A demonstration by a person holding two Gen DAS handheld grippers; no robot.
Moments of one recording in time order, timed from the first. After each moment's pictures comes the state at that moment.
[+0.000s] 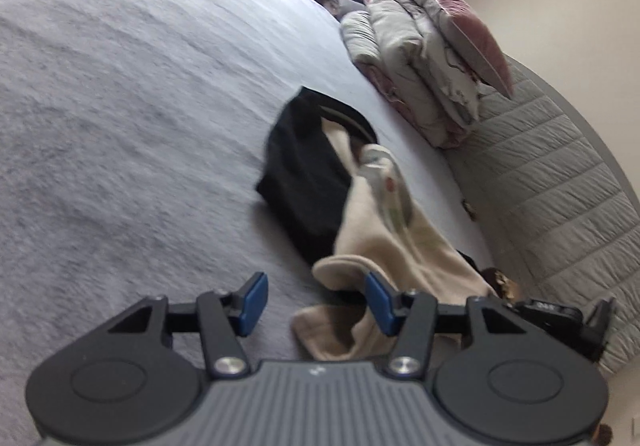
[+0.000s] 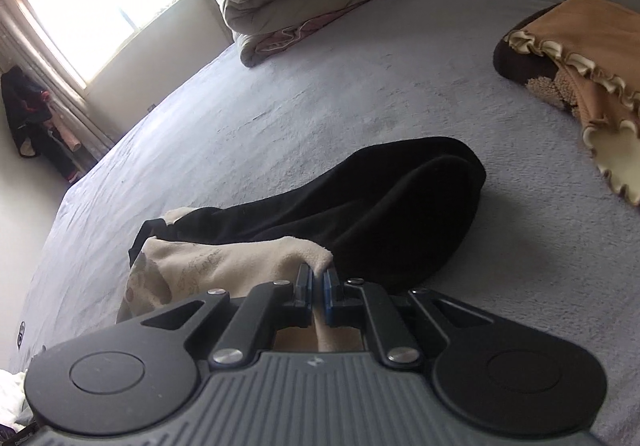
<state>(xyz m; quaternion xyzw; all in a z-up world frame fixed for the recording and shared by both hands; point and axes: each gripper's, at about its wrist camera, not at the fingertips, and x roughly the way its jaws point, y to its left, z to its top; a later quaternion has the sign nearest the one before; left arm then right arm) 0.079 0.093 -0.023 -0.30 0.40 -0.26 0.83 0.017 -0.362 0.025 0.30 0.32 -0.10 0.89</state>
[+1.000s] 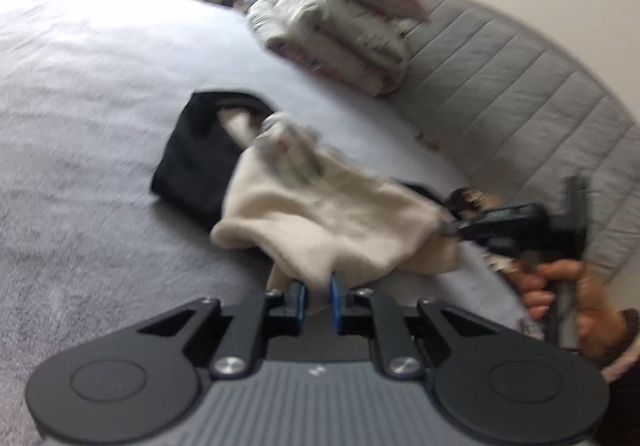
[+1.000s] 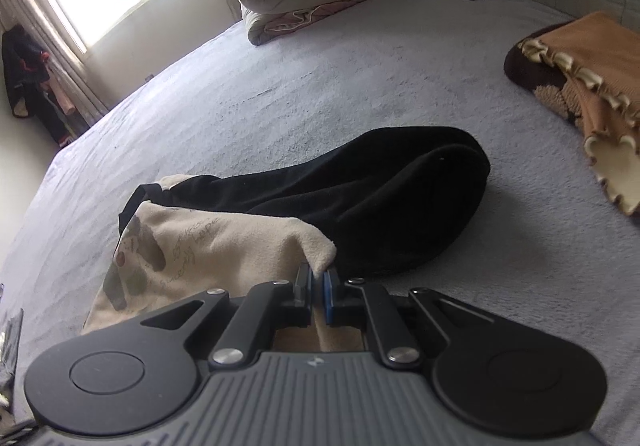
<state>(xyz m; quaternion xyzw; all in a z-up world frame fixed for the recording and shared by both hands) 0.023 0.047 0.029 -0.15 0.36 -0.35 0.85 0.011 -0.337 0.033 0.25 0.36 -0.10 0.90</state>
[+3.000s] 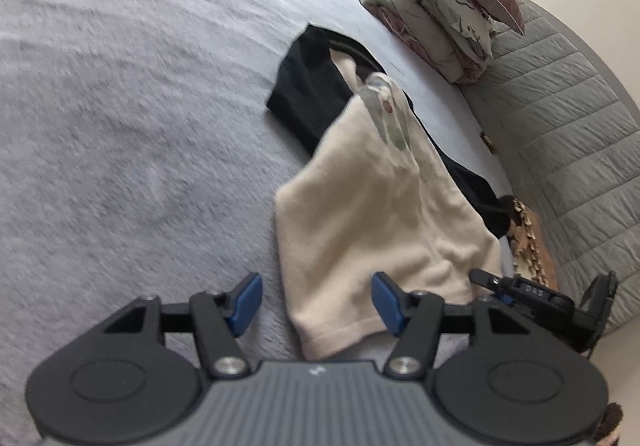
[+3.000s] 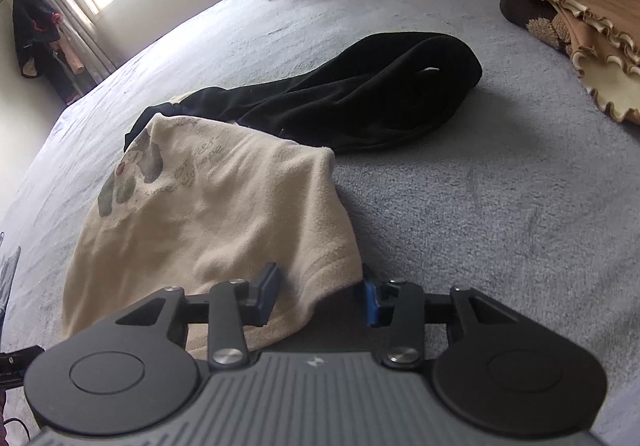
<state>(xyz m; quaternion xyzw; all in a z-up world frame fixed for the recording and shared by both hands) 0.040 0.094 -0.021 -0.24 0.48 -0.25 0.80 -0.032 -0.314 -0.019 0.23 0.39 -0.07 0.89</state>
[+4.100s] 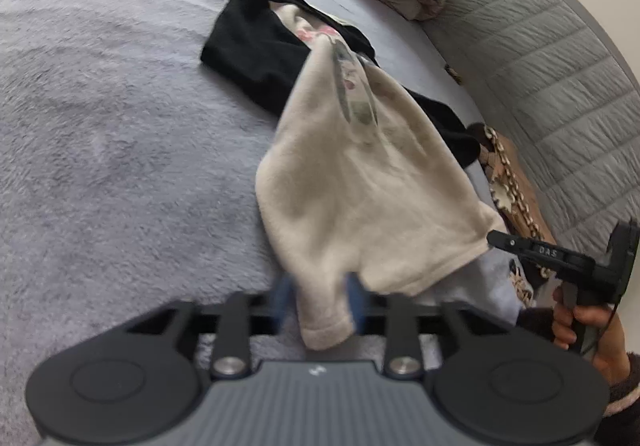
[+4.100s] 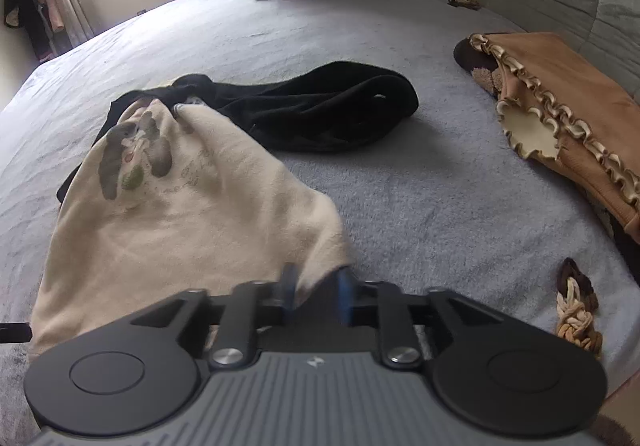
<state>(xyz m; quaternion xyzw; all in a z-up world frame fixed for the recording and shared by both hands) 0.017 0.086 -0.003 -0.18 0.51 -0.32 0.78 -0.082 -0.299 0.035 0.13 0.41 -0.13 0.89</state>
